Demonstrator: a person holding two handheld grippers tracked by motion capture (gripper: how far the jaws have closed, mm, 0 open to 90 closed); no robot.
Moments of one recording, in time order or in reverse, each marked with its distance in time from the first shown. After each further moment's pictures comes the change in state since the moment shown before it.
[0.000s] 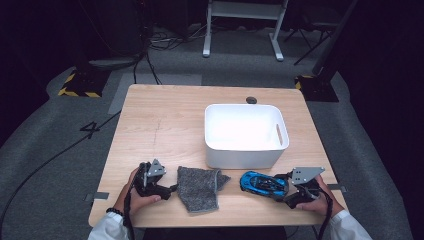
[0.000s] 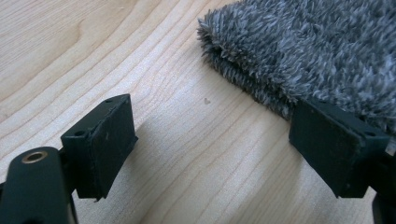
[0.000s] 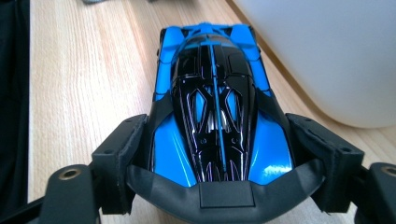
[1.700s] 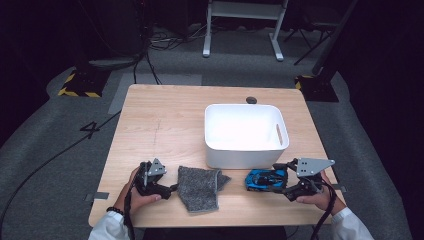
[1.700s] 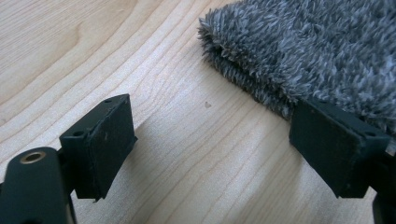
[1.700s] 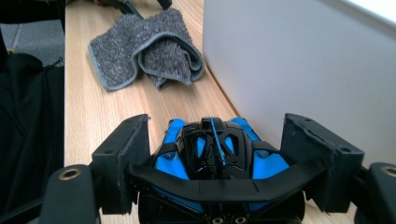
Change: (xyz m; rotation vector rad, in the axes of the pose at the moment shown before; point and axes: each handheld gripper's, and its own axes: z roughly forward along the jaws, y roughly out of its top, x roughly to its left) left arm 0.001 0.002 0.002 0.002 -0.005 0.005; right arm 0.005 0.047 -0.024 -0.159 -0.016 -0.015
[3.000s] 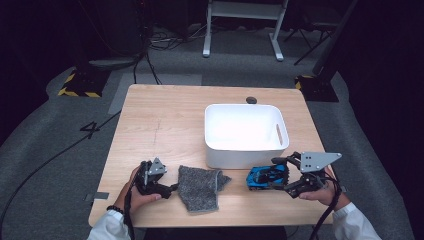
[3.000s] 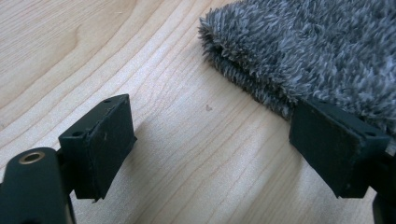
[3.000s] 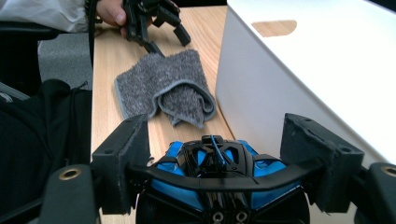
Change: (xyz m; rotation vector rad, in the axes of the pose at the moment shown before) left arm 0.002 0.001 0.001 0.001 -0.005 0.006; right arm 0.005 0.041 -0.016 -0.059 0.045 -0.066
